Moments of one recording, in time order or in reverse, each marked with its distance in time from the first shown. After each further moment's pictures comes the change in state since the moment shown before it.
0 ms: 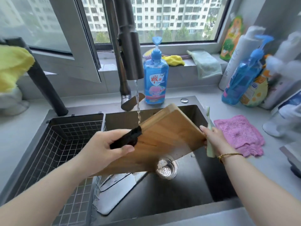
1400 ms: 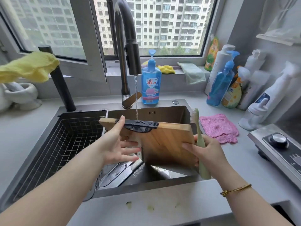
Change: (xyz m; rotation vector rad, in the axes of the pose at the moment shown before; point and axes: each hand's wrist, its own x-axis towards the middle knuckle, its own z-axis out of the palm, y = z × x) left_hand -0.039 0.042 0.035 -0.936 0.081 -0.961; right_hand -0.187 -0.011 -0.030 0.070 -0.146 -0.289
